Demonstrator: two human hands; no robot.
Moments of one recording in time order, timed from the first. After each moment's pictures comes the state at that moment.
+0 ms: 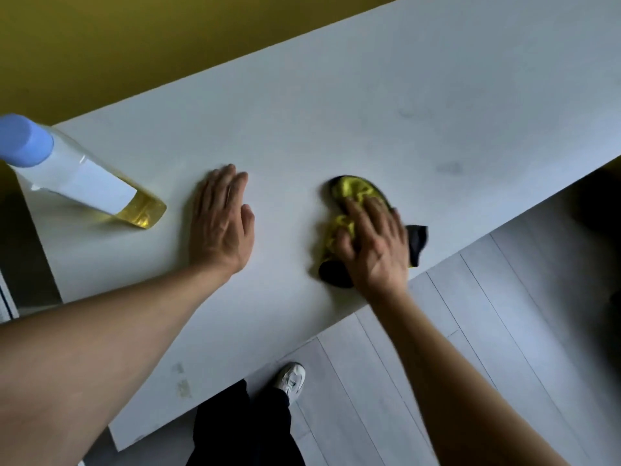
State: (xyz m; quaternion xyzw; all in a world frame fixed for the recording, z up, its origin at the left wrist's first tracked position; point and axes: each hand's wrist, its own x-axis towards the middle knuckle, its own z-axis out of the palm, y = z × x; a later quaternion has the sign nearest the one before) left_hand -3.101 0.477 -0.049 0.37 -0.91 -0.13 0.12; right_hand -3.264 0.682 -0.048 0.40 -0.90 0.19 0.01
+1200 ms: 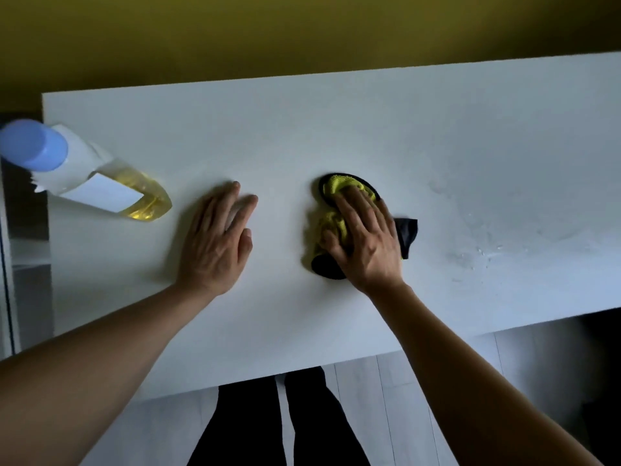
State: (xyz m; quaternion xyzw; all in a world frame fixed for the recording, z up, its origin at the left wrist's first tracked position) left_hand -3.106 0.484 -0.049 0.42 -0.90 -0.10 0.10; right_hand -3.362 0.594 -0.042 0.61 -0.77 0.18 -0.04
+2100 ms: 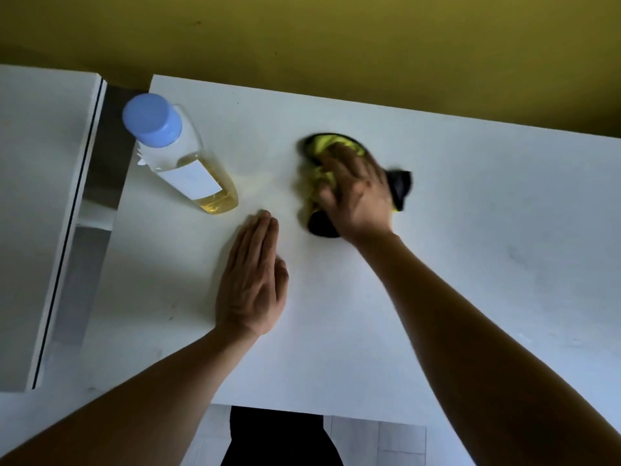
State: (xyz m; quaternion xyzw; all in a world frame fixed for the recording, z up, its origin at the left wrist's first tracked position) left_hand -3.095 0.527 -0.055 0.58 -0.80 -0.10 0.14; right_hand -3.306 0.435 -0.046 0.69 -0.69 0.20 -0.08
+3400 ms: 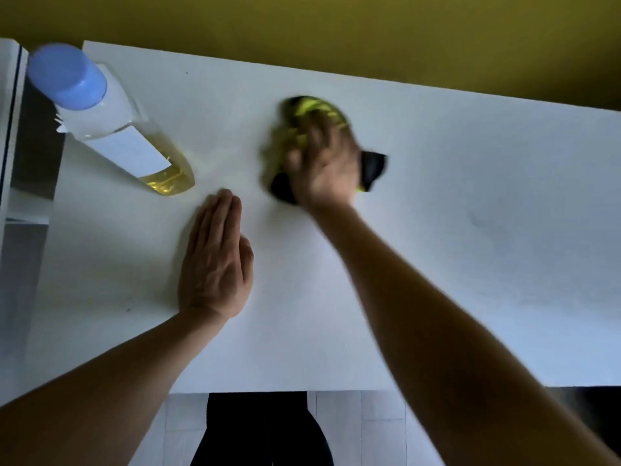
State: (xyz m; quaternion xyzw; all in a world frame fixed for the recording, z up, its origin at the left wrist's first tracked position) left_hand -3.095 0.522 -0.063 0.57 -0.80 -0.09 0.15; right_hand -3.300 0.427 -0.042 0.61 -0.76 0.20 -0.07
